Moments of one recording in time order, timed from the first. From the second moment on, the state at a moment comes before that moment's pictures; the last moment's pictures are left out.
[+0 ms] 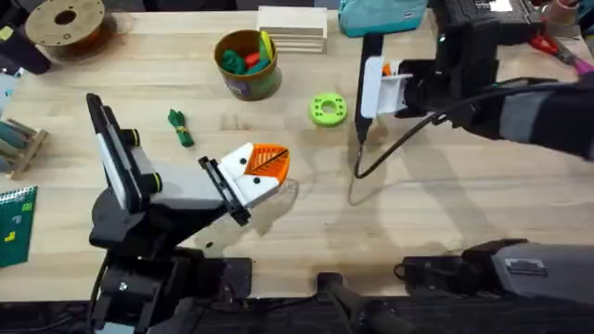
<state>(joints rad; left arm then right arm) -0.14 0.01 0.01 -0.07 0.83 -0.06 0.21 1.48 0.72 0.04 -0.05 -1.41</state>
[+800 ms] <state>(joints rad) -0.14 0.01 0.01 -0.07 0.83 -0.06 0.21 1.54 0.77 -0.13 0.00 -1.28</state>
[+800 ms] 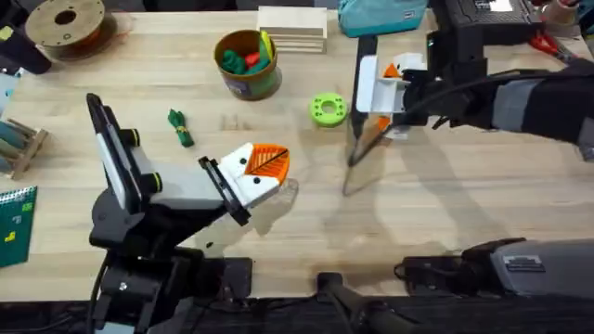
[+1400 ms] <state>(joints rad) -0.14 0.01 0.01 -0.02 0.81 -0.07 0.32 1.28 0.76 -0.22 -0.19 -0.17</state>
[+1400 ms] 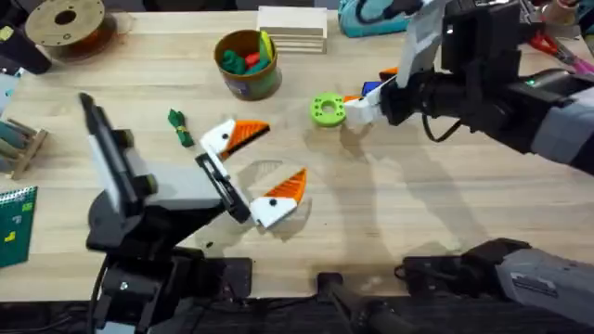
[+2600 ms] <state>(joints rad) 0.18 1.38 1.14 -1.04 0.03 -0.28 0.32 1.28 0.76 -0.32 -0.23 0.24</state>
